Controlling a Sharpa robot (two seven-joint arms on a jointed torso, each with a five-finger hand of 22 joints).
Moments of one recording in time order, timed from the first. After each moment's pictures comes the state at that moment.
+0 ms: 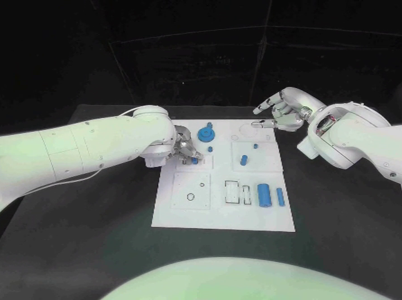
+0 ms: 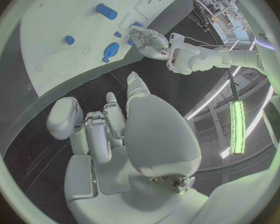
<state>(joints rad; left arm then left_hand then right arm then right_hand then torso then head) 1.26 -0.63 -0.11 1.34 -1.02 0.19 -0.62 0.94 -0.05 0.50 0.22 0.12 0.87 0.02 0.81 0.58 1.29 -0.05 1.08 0.85 1.46 -0.10 1.56 1.31 0.10 1.45 0.01 1.32 1.15 1.27 -0.82 -0.05 1.51 -1.05 -0.32 -0.07 1.48 -0.04 -0.10 0.24 0.24 0.88 0.19 0.12 0.07 1.37 0.10 1.30 1.30 1.47 0.05 1.57 1.31 0.09 1.32 0.15 1.35 1.00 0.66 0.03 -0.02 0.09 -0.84</state>
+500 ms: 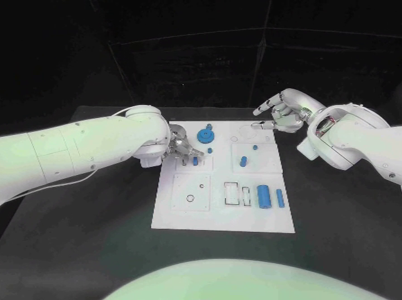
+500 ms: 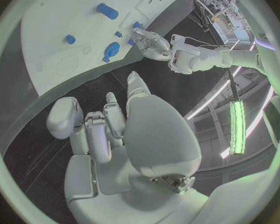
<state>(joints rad) 1.27 -0.67 -0.10 1.37 -1.02 0.16 -0.61 0.84 -0.06 0.22 0.29 0.06 0.87 0.02 0.81 0.58 1.29 -0.05 1.09 0.84 1.47 -0.11 1.56 1.31 0.09 1.45 0.00 1.31 1.12 1.27 -0.82 -0.05 1.50 -1.05 -0.32 -0.07 1.48 -0.04 -0.11 0.24 0.24 0.88 0.19 0.12 0.07 1.37 0.10 1.29 1.29 1.47 0.05 1.57 1.31 0.09 1.32 0.15 1.35 1.00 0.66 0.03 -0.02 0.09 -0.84</state>
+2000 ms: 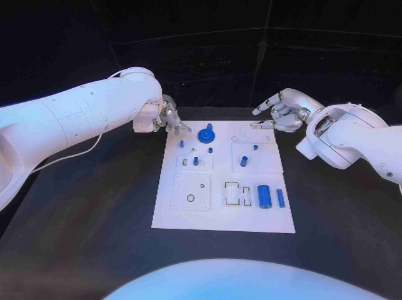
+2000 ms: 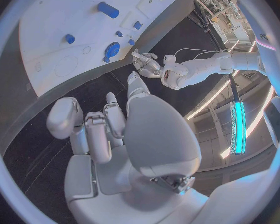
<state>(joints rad) 1.35 -0.51 -0.06 0.97 -1.02 0.38 -0.55 1.04 0.00 0.05 0.29 0.06 0.81 0.07 0.68 0.44 1.22 -0.01 1.03 0.74 1.47 -0.08 1.55 1.31 0.11 1.41 0.03 1.19 0.99 1.27 -0.81 -0.05 1.49 -1.05 -0.32 -0.07 1.48 -0.04 -0.11 0.24 0.24 0.88 0.19 0.12 0.07 1.37 0.10 1.29 1.29 1.47 0.05 1.57 1.31 0.09 1.32 0.15 1.35 1.00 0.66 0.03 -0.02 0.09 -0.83</state>
